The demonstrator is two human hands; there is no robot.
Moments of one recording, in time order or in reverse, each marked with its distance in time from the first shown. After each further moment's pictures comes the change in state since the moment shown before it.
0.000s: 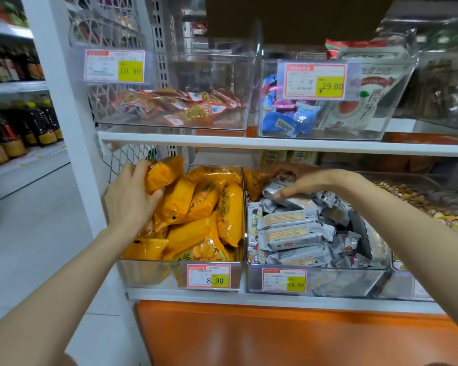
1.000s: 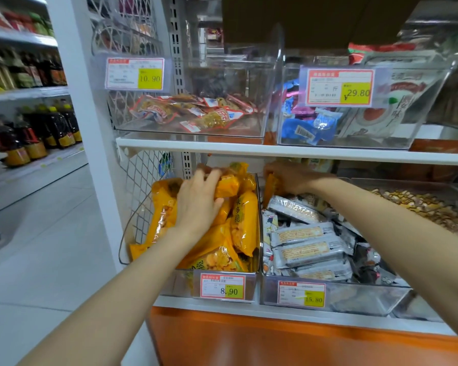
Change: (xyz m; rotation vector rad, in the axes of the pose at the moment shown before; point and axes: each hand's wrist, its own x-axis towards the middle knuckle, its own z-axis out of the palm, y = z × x) left_hand -0.004 0.067 0.023 -0.042 -0.147 0.224; right_hand 0.048 -0.040 0.008 -0.272 0.160 -0.102
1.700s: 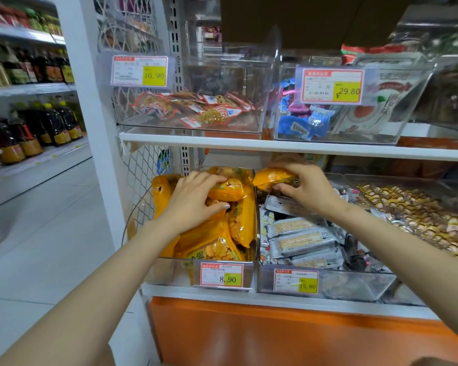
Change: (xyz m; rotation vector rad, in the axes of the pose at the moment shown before) left_hand -0.008 -0.020 -0.014 -0.085 -0.203 0.200; right_hand -0.072 -0.017 0.015 0.318 0.552 -0.196
